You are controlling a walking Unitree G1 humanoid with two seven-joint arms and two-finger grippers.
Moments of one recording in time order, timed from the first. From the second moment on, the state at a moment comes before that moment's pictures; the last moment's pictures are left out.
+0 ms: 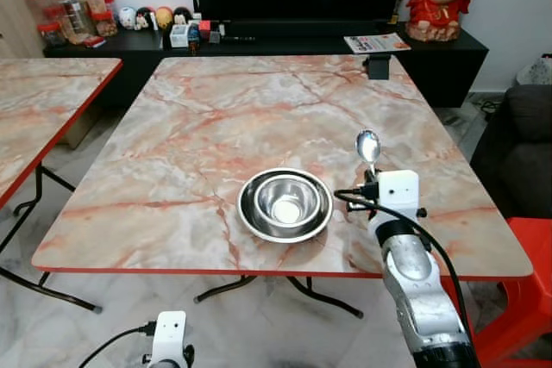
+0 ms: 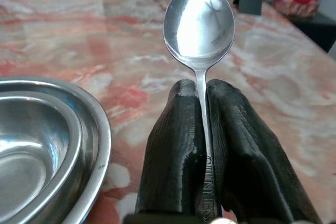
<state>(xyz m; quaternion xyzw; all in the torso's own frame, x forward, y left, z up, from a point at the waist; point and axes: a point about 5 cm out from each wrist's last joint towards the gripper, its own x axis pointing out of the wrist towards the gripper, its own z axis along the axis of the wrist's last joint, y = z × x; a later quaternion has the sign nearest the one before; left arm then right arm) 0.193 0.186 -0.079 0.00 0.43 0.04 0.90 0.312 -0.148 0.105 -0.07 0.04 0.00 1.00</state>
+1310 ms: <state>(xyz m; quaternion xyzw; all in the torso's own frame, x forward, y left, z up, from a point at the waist) 0.193 0.185 -0.079 0.00 0.44 0.03 0.90 0.305 -0.162 0.051 -0.01 0.18 0.00 0.98</state>
